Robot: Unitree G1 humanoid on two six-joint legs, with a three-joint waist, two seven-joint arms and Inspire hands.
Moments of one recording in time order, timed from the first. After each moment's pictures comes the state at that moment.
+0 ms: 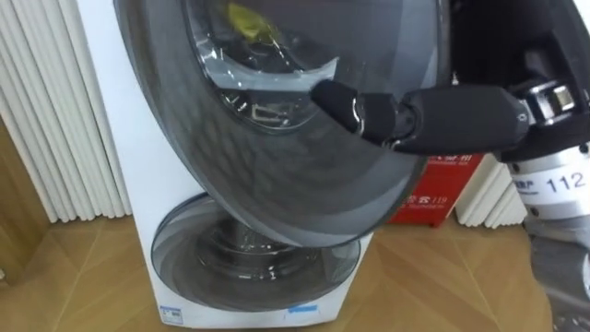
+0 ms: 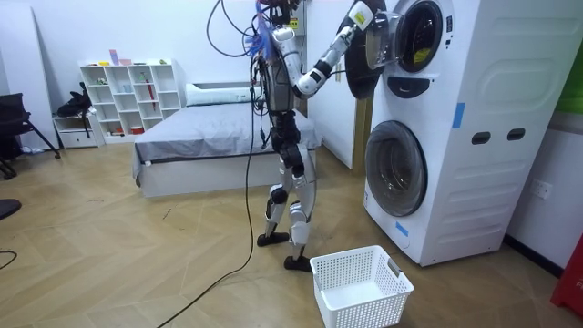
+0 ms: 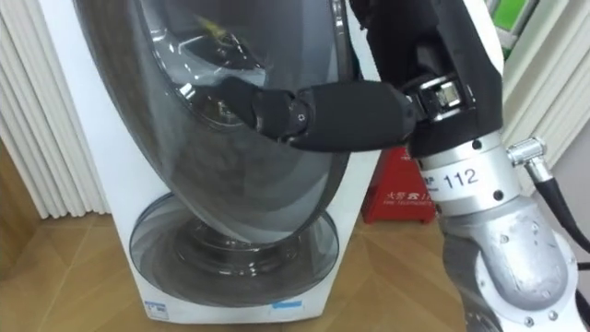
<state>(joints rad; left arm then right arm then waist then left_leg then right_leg) 0.23 0.24 0.00 1.11 0.27 0.06 0.17 -0.24 -0.35 -0.01 -0.63 0.27 -0.01 0.15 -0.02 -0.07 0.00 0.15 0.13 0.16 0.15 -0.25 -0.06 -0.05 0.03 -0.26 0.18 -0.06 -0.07</state>
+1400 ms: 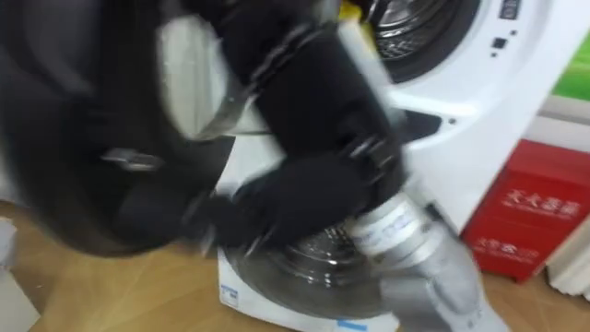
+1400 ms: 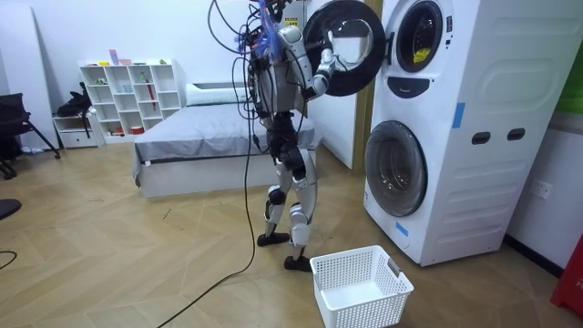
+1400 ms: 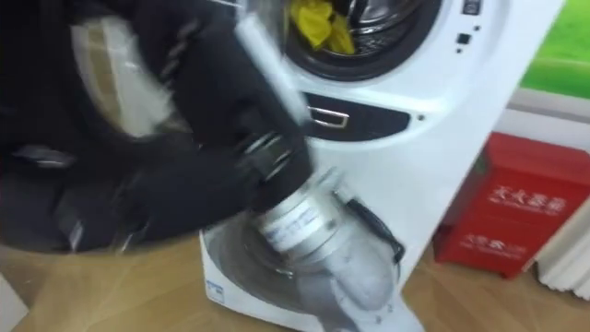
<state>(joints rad) 0.15 0.24 -0.10 1.09 0.27 0.10 0.19 -0.30 -0.17 0.50 -0.31 0.48 -0.05 0.32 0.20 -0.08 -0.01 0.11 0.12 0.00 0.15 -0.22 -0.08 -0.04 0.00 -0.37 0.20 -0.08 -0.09</state>
